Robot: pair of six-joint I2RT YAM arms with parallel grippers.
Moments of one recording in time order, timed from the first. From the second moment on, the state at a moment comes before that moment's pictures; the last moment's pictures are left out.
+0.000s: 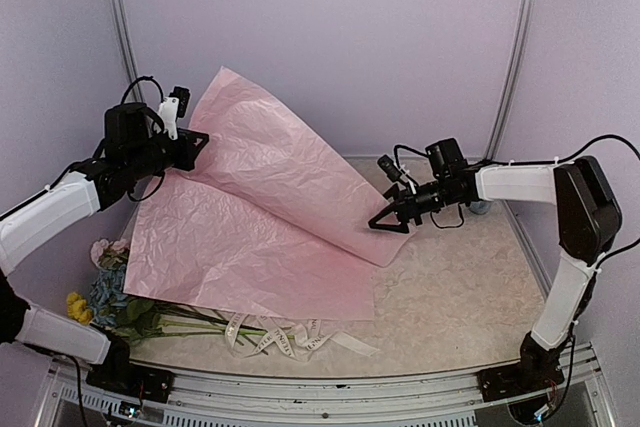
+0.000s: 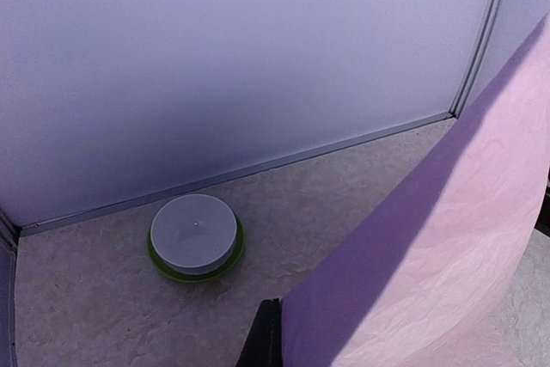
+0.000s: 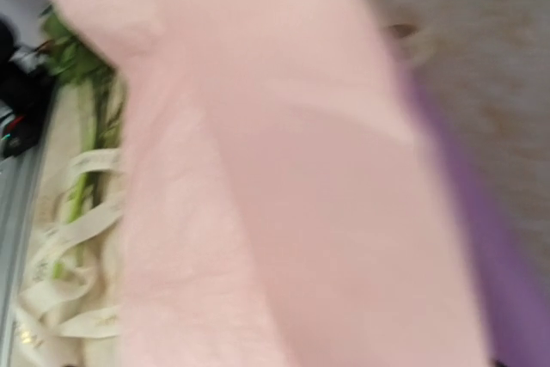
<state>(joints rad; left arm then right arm) -0.32 1.26 1.05 -0.04 0.13 -0.03 0.39 1.81 1.21 -0.21 -1.01 -0.34</state>
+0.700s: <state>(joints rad) -0.44 1.13 1.03 -0.03 0.05 0.02 0.46 1.60 1.25 -0.33 -0.91 -0.29</state>
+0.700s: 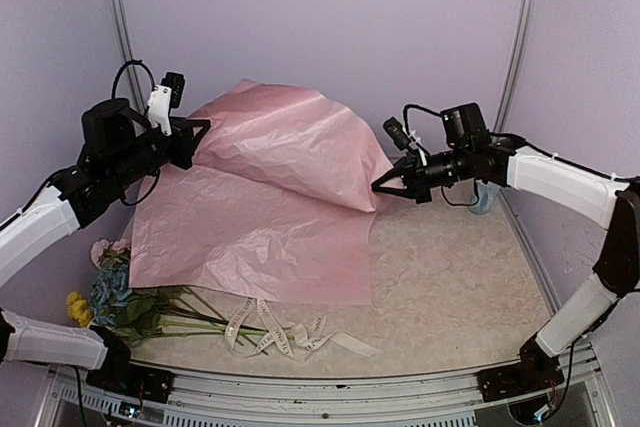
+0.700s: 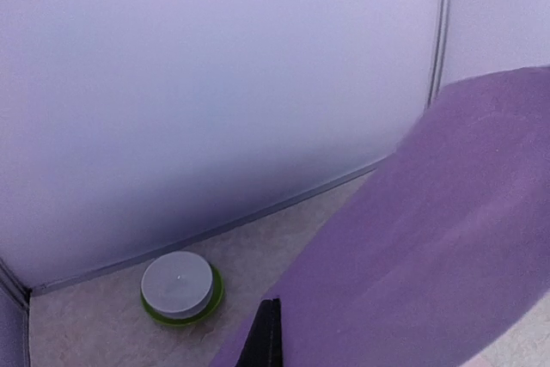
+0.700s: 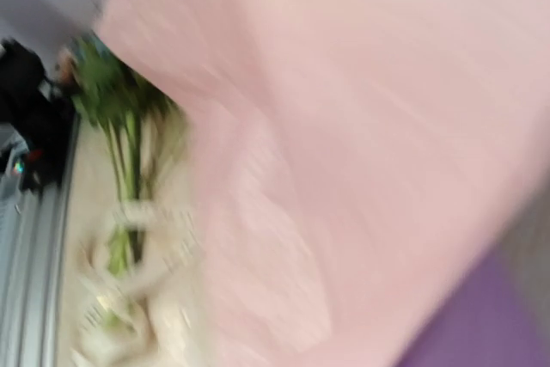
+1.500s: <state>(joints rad) -0.80 1.09 1.42 -0.21 -0.21 0.06 0.52 1.21 1.66 -0.68 -0.80 -0.01</state>
